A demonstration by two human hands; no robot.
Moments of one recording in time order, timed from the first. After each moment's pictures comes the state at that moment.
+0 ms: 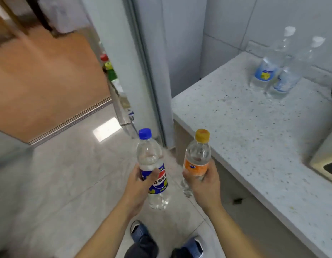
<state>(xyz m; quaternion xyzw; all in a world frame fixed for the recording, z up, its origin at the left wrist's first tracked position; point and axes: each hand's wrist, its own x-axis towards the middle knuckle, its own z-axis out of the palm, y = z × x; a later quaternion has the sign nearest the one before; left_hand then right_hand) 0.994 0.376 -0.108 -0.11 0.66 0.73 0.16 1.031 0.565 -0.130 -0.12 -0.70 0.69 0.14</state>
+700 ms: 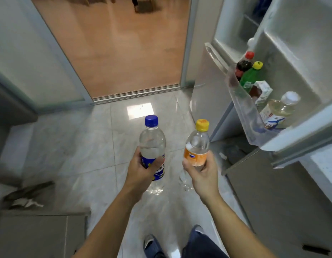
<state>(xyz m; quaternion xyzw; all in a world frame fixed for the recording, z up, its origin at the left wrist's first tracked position) 1.024 0.024 -0.096 -0.21 0.65 0.73 -0.02 0.987 0.208 -0.123 0.01 -0.72 0.69 0.01</state>
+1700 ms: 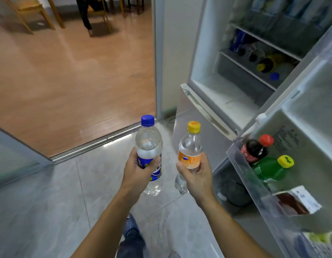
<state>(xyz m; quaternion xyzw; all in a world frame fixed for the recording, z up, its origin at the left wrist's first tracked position) 0.581 -0.043 -0.079 -0.12 0.68 0.72 0.02 0.588 0.130 -0.106 -0.10 -0.72 0.69 0.07</state>
